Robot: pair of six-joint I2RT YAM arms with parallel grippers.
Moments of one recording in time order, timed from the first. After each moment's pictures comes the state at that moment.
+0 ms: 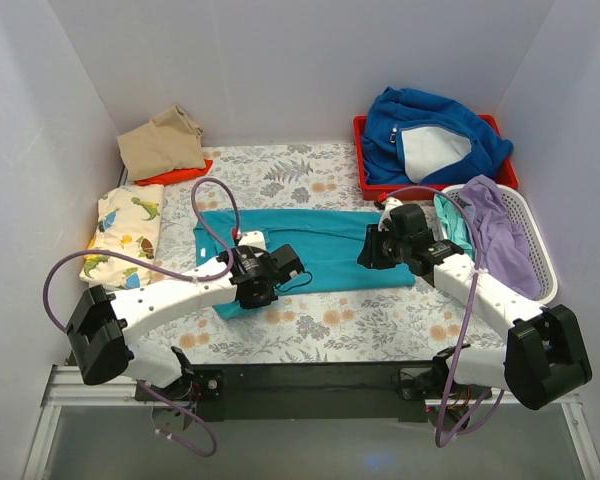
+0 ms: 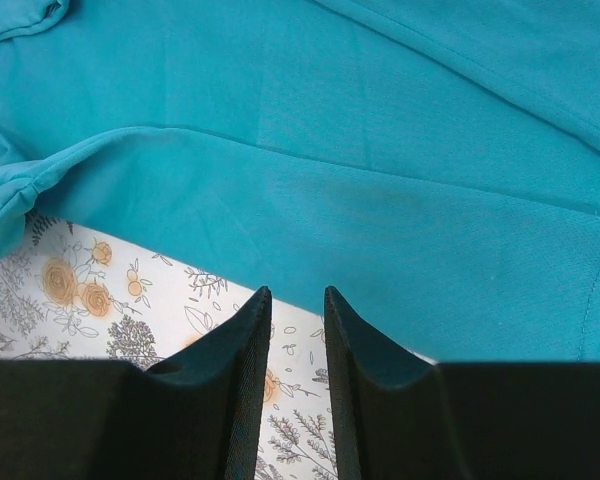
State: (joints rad) left arm -1.04 1.38 1.08 -1.09 -0.50 -1.19; right arm 0.46 1.24 0.76 -0.30 -0.20 0.34
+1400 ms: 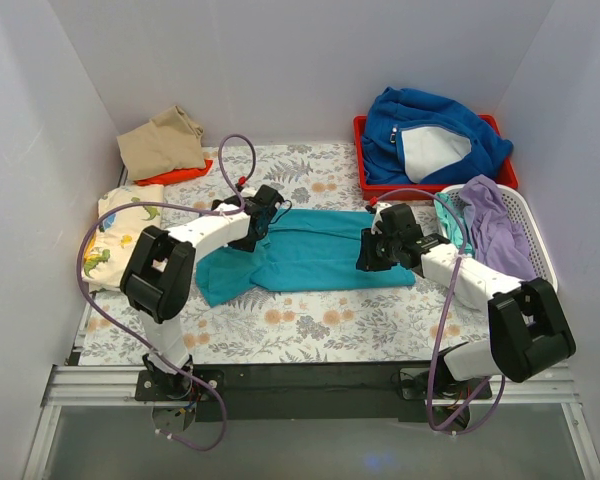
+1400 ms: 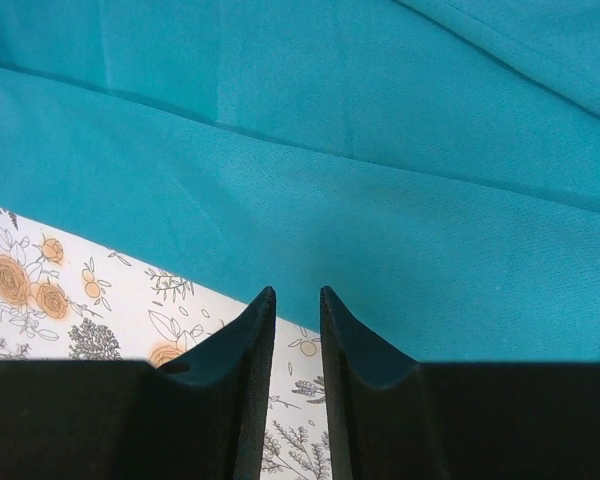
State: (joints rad) left arm -0.55 1.82 1.27 -0.78 -0.79 -0.32; right arm 0.46 1.38 0.78 -0.30 -0.20 0.31
